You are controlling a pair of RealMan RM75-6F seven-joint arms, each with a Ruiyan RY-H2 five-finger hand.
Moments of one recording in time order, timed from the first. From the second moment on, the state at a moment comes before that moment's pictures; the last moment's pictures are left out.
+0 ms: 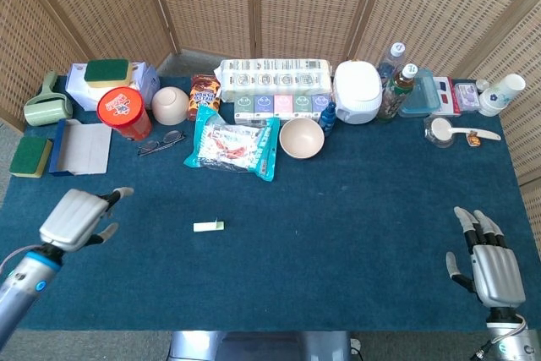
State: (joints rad) left arm -0.39 -0.96 -0.12 -1.87 1.47 1.03 0.29; right arm 0.04 -1.17 0.05 -1.70 -1.48 1.48 -0.06
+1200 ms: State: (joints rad) left arm -0.58 -1.25 -0.12 -1.79 1.16 0.95 0.59; right arm 0.04 -1.18 0.05 -1.67 -1.45 1.45 -0.04
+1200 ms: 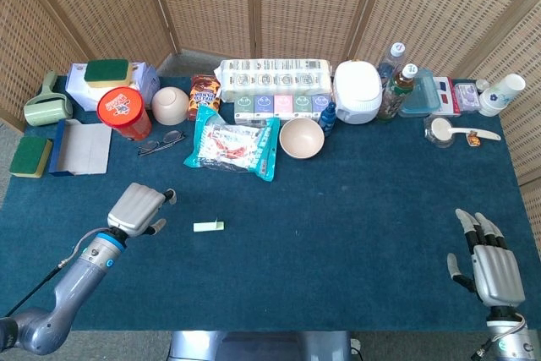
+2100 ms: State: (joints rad) left arm -0.65 -1.43 -0.07 -1.73 1.00 0.98 0.71; right arm 0.02 -1.17 0.04 -1.63 -1.44 1.45 0.01
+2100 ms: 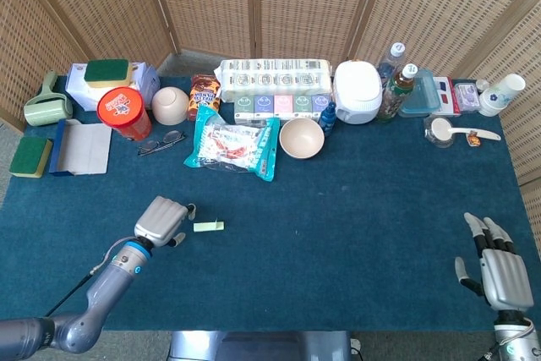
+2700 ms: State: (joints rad) left arm -0.71 -1.51 -0.07 -1.68 0.90 1.00 0.77; right arm -0.01 -1.15 0.03 -1.61 -1.43 1.47 0.05
